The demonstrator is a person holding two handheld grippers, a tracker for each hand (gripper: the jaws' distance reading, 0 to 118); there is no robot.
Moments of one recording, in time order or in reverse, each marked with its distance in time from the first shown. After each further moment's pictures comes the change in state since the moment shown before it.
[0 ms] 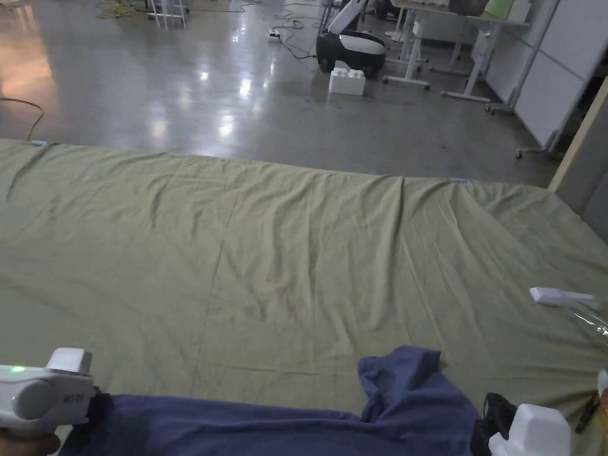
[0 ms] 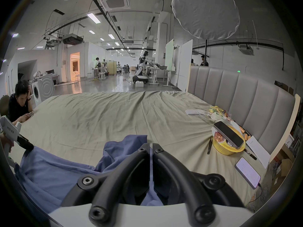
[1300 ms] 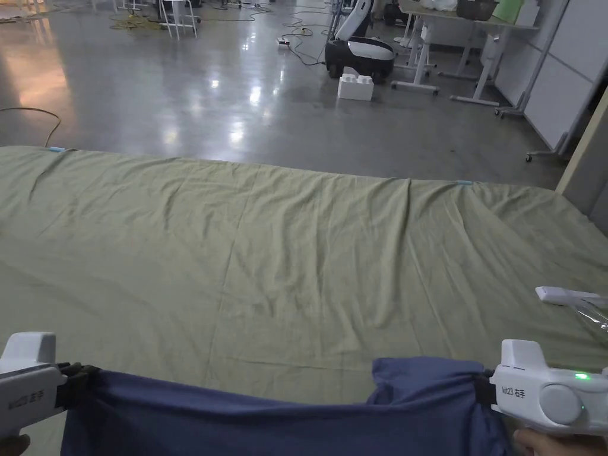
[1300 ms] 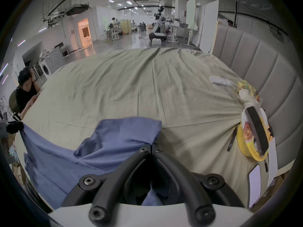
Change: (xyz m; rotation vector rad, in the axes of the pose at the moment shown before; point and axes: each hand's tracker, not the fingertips) left arm -0.024 -0.021 0.107 0.261 -0.057 0.053; right arm 0.050 0.040 -0.101 -0.429 0.213 0.057
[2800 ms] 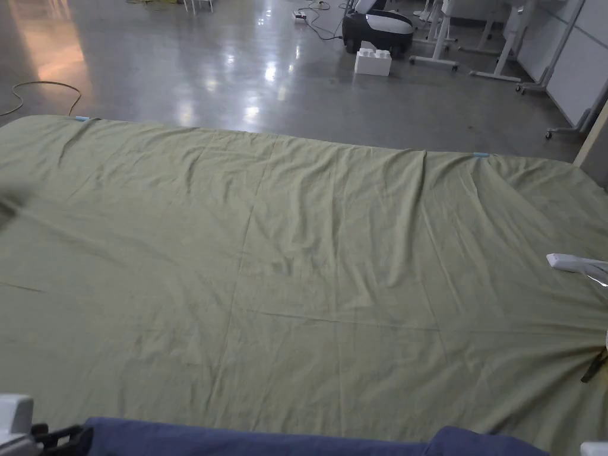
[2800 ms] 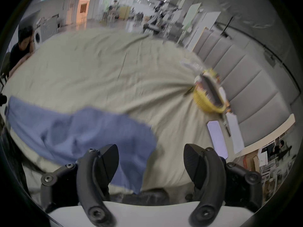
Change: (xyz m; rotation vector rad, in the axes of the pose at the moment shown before) left arm -0.011 -0.117 0.085 -0.047 0.046 -0.005; right arm -0.019 -0.144 0.130 -0.028 -0.277 0.148
